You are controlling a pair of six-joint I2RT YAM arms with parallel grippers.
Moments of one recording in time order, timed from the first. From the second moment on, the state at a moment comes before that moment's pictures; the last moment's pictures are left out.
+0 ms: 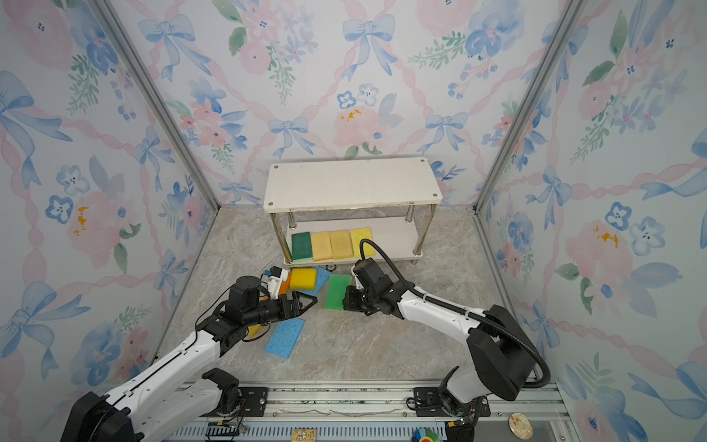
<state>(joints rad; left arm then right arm) -0.43 0.95 0.47 -0.08 0.59 -0.76 0.76 1.43 0.92 -0.36 -0.25 0.73</state>
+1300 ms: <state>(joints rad) -0.62 1.09 0.57 0.42 0.70 -1.05 0.70 1.07 1.12 -0.89 -0.47 0.47</state>
